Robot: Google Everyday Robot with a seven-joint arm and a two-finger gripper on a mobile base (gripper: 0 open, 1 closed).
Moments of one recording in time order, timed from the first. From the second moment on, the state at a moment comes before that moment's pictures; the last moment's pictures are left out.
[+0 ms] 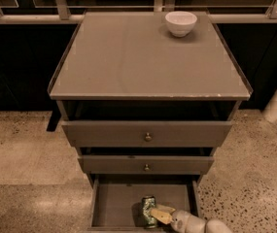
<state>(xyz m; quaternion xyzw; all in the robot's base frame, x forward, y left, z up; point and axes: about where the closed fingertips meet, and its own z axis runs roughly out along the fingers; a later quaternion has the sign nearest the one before) 0.467 -0.107 0.227 -0.05 0.80 0.48 0.35</state>
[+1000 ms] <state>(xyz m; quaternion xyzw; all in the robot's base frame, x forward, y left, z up) 0.451 -0.094 0.268 -0.07 0.79 0.51 0.33</state>
